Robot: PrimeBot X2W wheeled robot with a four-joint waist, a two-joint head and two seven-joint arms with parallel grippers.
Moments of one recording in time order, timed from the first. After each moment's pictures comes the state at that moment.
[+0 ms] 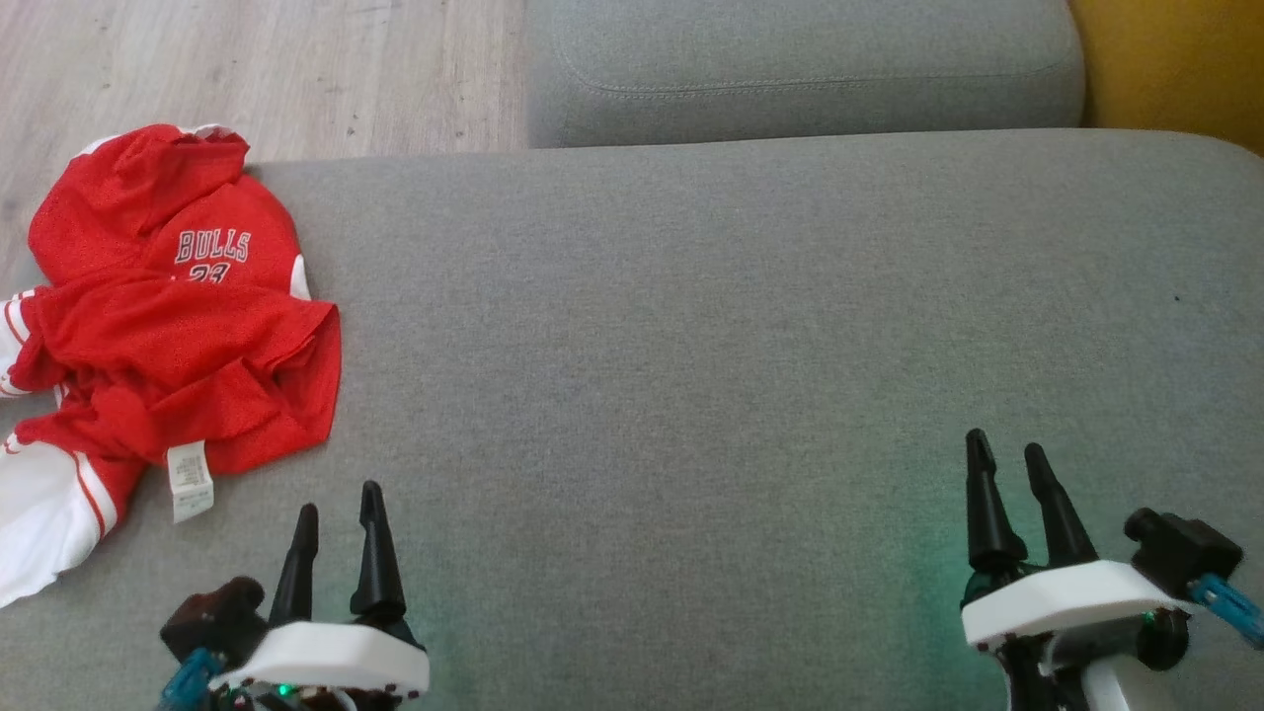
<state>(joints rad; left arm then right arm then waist) 0.01 0.06 -0.13 0.27 -0.56 -0.03 -0.13 0.00 -0.04 0.05 0.27 0.53 0.12 -0.13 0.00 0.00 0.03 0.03</state>
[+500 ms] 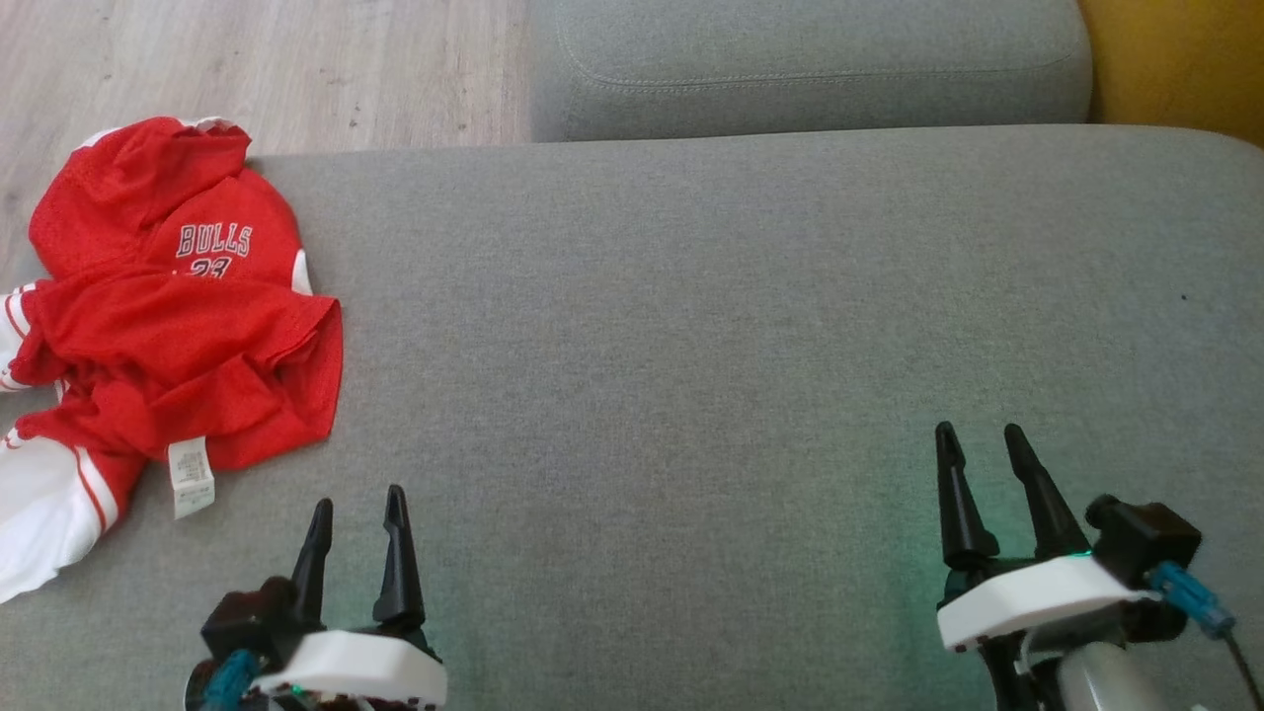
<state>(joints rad) 0.01 0.06 -0.16 0.29 -0.39 -0.01 -0.17 -0.01 -0.04 0.07 0.28 0.32 0.12 -0.17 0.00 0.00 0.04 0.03</state>
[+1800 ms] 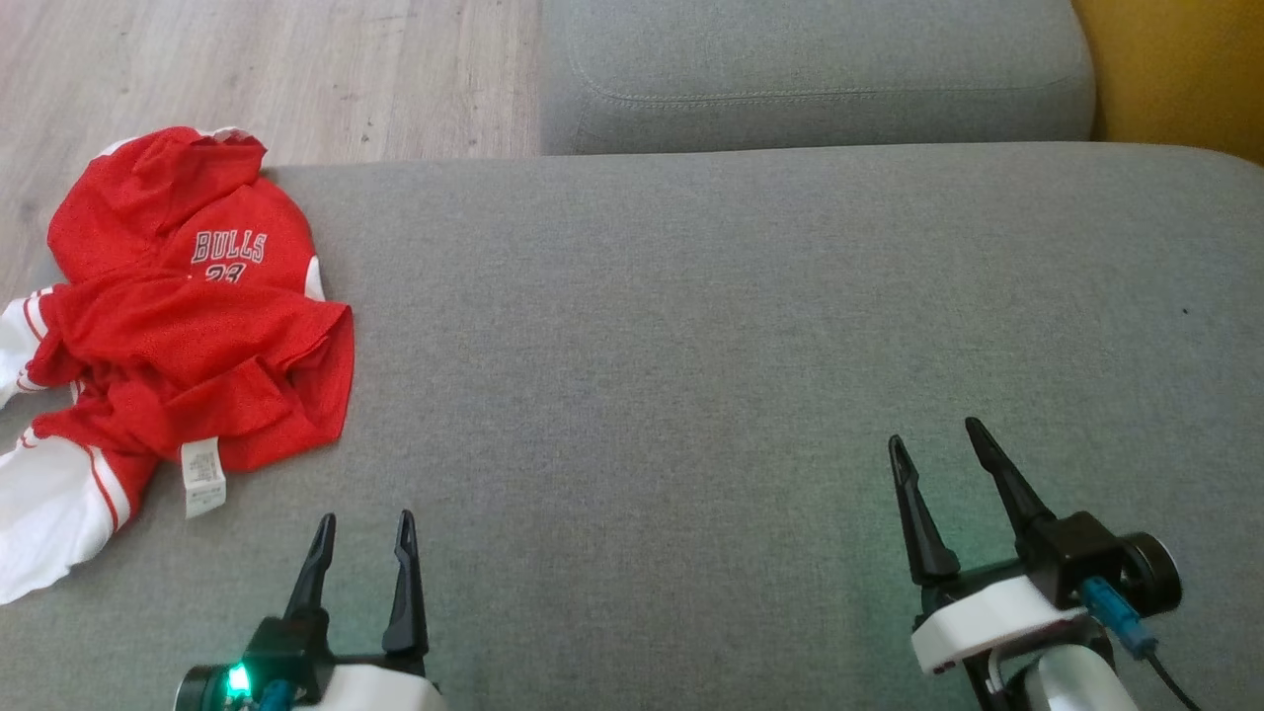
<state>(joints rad) 0.03 0.06 -0.14 0.34 -0.14 0.01 -0.25 -0.01 -0.04 0.11 0.28 -0.02 0.12 -0.25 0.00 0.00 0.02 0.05</state>
